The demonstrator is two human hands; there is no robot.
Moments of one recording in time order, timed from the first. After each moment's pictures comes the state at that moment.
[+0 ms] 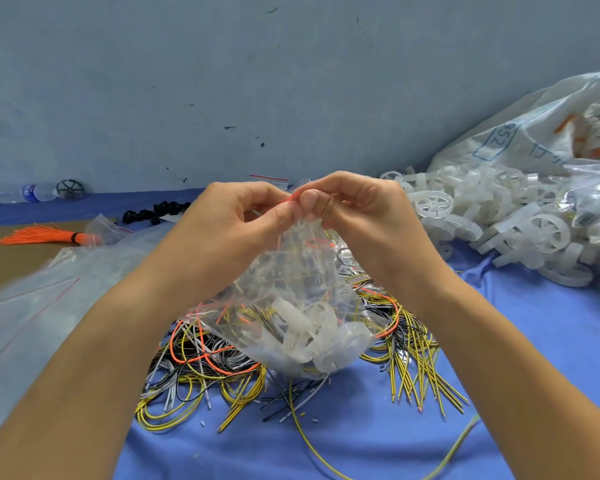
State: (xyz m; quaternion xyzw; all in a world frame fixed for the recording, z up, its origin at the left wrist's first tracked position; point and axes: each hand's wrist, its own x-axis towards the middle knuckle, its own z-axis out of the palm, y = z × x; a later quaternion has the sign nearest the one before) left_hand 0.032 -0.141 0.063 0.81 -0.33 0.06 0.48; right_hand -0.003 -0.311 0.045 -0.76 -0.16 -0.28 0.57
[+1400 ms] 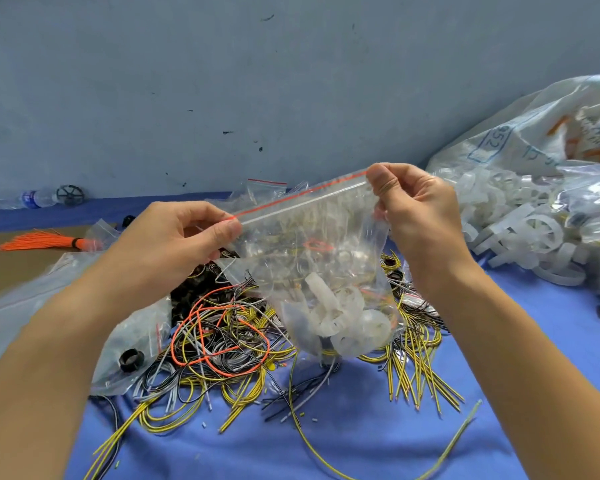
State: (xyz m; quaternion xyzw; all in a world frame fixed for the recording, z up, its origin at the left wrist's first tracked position) left_hand 0.058 -0.091 0.050 0.85 -0.28 0.09 0.44; right_hand 0.003 -0.346 0.040 -0.68 0.01 -0.38 0.63
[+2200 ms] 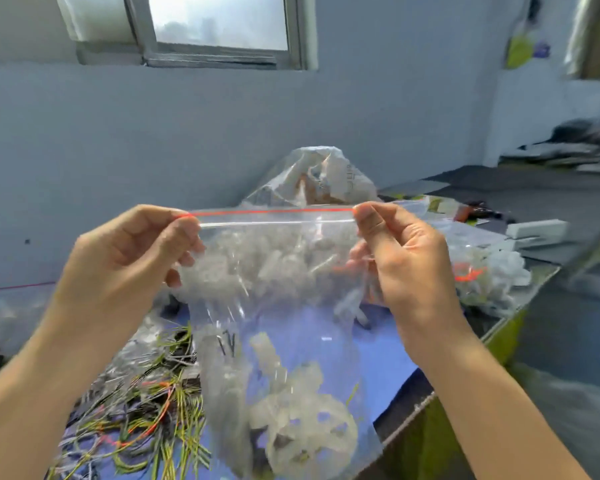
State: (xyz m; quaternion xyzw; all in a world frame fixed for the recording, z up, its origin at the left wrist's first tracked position) left_hand -0.048 -0.341 0.108 0.62 -0.47 0.07 0.63; right_hand -0.220 -0.512 0.086 -0.61 0.16 -0.54 0.56
